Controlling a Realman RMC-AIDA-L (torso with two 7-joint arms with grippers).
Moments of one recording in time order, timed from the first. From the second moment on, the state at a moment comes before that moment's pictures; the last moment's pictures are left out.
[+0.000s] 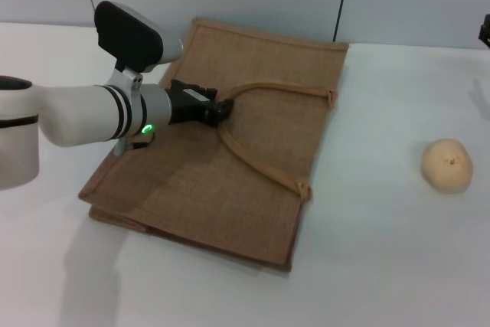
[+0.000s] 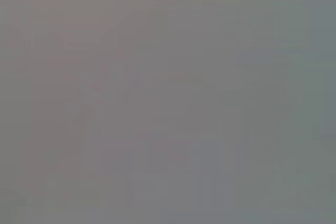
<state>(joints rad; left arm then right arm) -0.89 -2.02 1.73 0.15 -2.28 -0.51 1.94 0.80 2.02 -0.41 -0.03 -0.83 -0.65 0.11</state>
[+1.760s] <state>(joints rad) -0.60 -2.02 1.35 1.32 -0.93 -0.90 0.85 0.78 2.02 -0.55 -0.01 -0.98 -0.66 0.38</state>
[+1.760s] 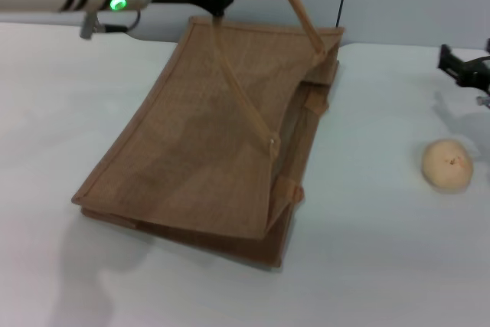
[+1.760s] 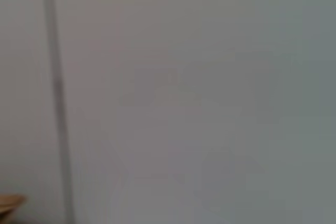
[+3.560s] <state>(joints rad) -0.69 -2.03 1.27 1.74 -0.74 -1.27 0.69 0.59 2.02 -0.59 -0.68 -2.29 -1.23 1.68</state>
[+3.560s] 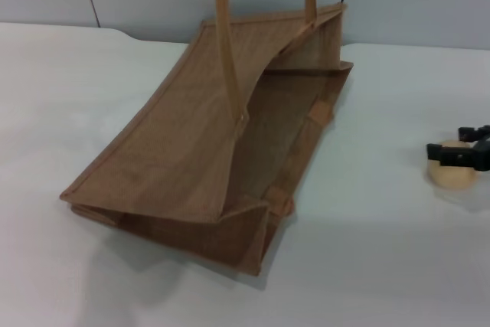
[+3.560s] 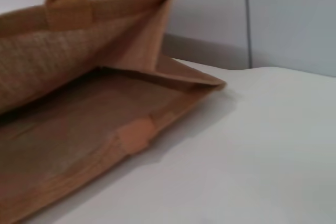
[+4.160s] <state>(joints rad) -0.68 -2.03 1.27 1.74 -0.73 -1.27 0.69 0.58 2.02 -0.58 -0.72 -2.32 -1.22 1.72</state>
